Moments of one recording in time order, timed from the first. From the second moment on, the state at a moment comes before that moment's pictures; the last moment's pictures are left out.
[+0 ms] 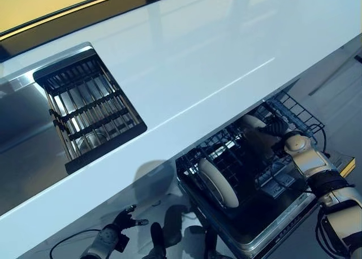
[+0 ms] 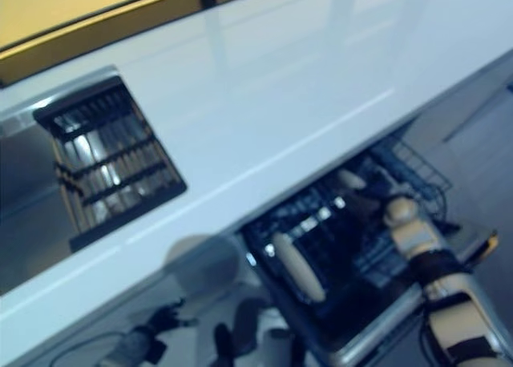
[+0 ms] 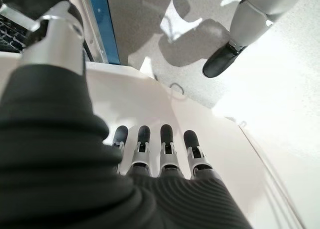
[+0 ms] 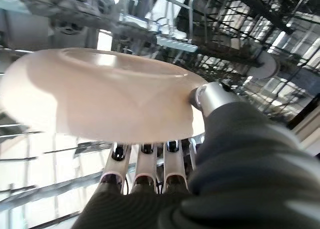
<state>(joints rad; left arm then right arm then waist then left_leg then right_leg) -0.23 0.40 -0.35 0.94 -0.06 -0.07 -0.02 -0.81 -0.75 0.37 0.60 -0.01 0.29 0.01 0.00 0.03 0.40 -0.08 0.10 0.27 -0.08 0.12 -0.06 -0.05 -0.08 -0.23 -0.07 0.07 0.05</state>
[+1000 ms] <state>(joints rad) -0.25 0.40 -0.37 0.92 -0.09 -0.07 -0.02 -0.83 -0.71 0.43 0.69 -0.01 0.24 0.04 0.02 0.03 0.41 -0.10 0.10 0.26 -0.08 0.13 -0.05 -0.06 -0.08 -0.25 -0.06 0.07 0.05</state>
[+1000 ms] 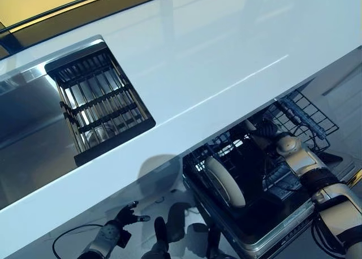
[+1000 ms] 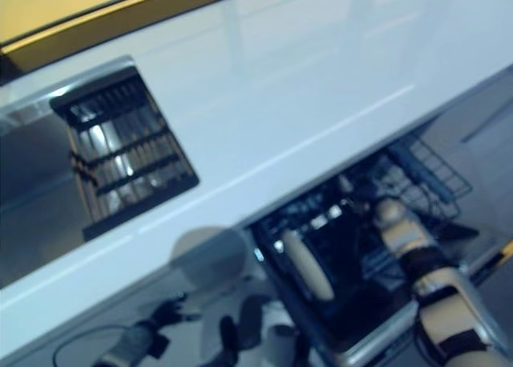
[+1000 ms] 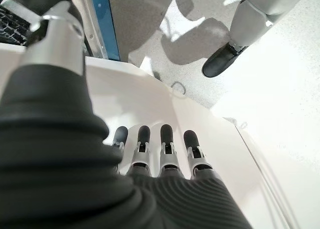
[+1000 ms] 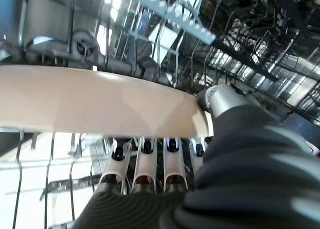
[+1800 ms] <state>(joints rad) -0.26 0.41 -0.41 0.92 -0.11 -0.08 -0.01 -0.87 -0.66 0.37 0.81 0.00 0.20 -0.06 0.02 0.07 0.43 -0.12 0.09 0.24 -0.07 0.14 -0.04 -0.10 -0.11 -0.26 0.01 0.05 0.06</state>
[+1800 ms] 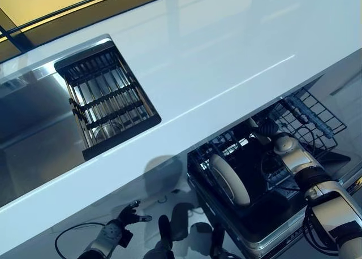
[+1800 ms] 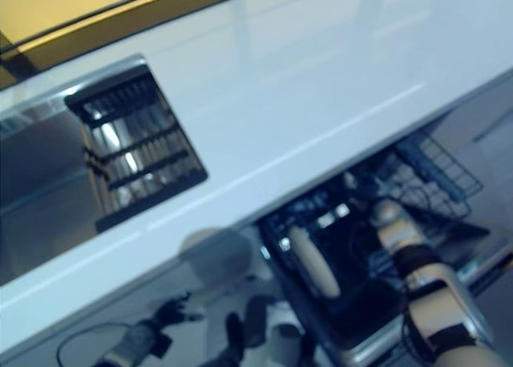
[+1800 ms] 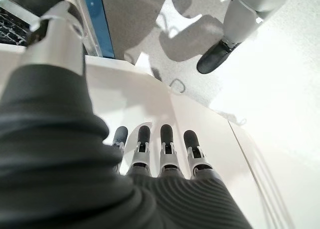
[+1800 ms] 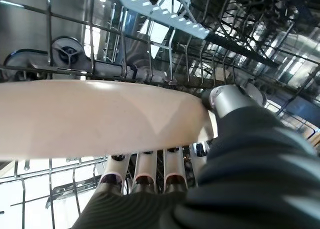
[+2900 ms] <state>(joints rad) -0.26 0.41 -0.41 0.92 -0.14 -0.10 0.00 -0.87 -0.73 0.33 0.83 -0.01 0.16 -0.10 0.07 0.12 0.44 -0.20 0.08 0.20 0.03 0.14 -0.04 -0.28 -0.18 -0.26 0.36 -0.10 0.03</state>
